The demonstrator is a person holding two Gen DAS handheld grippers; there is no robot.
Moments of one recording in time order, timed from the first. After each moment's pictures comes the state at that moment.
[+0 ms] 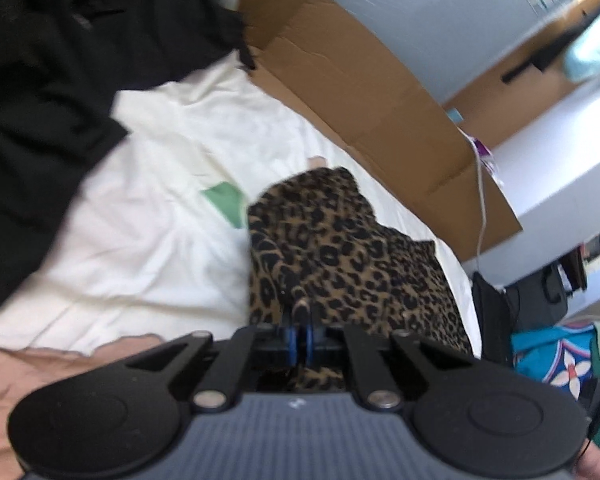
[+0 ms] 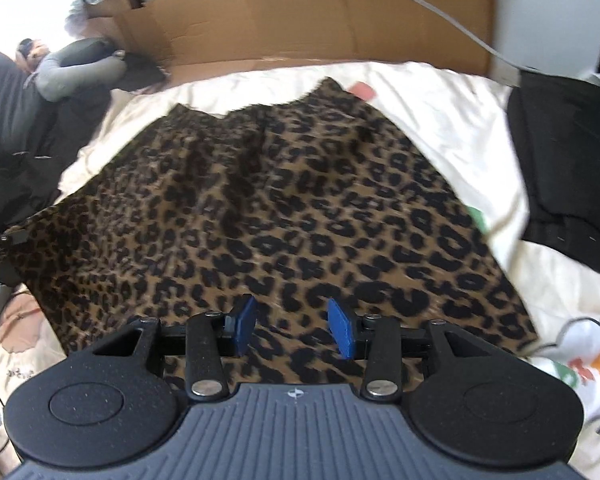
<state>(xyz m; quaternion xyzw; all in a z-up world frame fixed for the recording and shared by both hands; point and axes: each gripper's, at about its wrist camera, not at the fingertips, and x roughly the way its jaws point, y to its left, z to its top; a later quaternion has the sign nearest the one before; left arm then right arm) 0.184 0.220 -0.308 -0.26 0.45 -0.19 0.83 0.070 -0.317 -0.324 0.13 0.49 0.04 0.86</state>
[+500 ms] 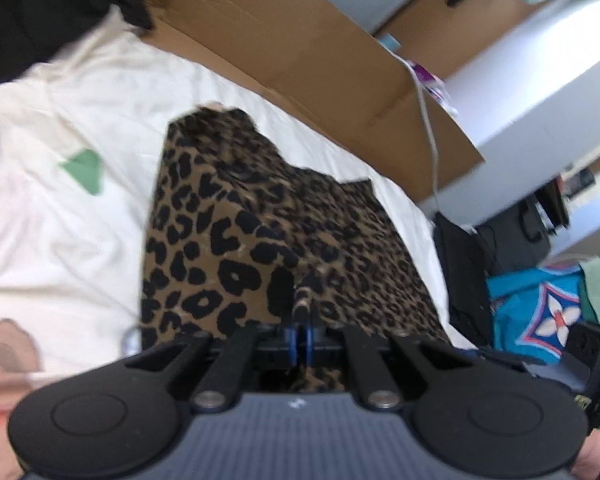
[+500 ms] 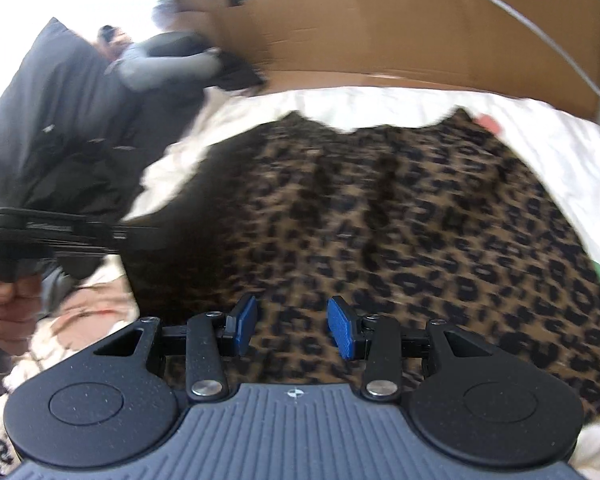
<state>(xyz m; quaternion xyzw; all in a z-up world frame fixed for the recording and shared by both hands) 0.190 0.099 -0.299 -0.21 0.48 -0.27 0.80 0.094 -0.238 -0.311 0.13 0.45 0.16 0.87</state>
